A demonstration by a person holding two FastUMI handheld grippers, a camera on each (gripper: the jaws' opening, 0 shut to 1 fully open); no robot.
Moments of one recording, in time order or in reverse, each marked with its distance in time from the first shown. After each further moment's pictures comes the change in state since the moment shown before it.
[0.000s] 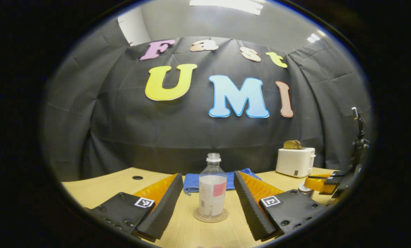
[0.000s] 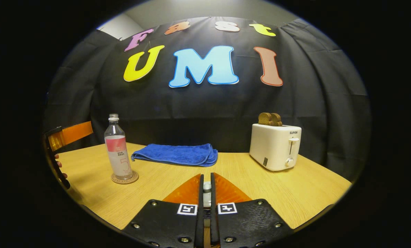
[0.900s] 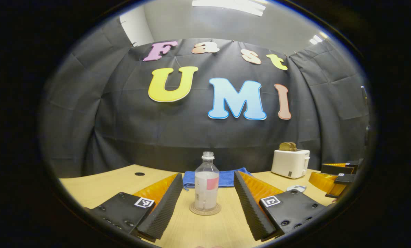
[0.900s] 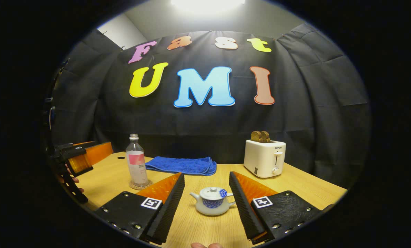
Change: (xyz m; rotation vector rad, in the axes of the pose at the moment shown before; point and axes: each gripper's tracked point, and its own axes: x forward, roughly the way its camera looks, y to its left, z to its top) left arm -0.057 -0.021 0.012 -0.033 -0.012 0.023; right arm -0.102 0.022 0.052 -0.012 -0.164 -0.040
